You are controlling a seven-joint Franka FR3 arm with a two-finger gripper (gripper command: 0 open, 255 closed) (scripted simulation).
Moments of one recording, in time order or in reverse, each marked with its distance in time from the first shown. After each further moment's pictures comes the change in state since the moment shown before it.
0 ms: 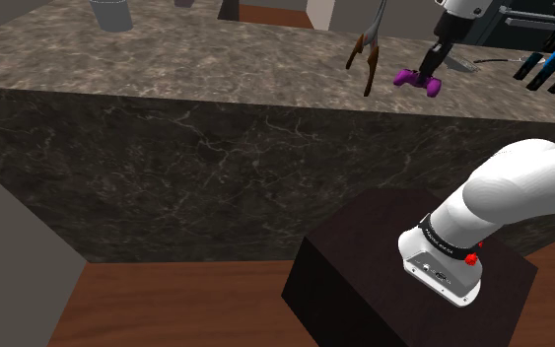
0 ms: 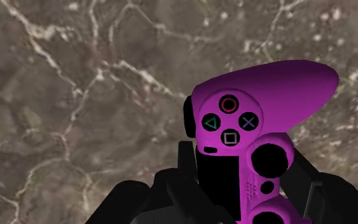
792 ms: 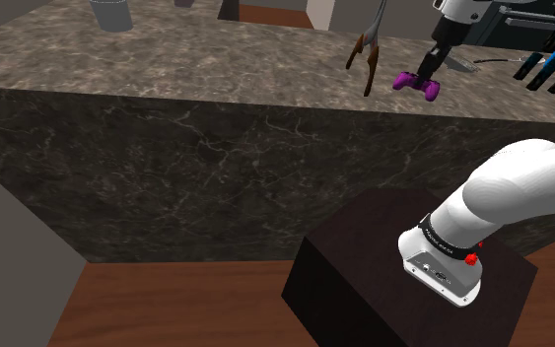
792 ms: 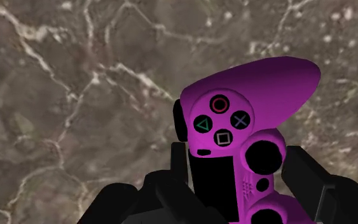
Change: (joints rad) arm -0.002 0.001 -0.006 -0.025 -0.005 0.027 0.000
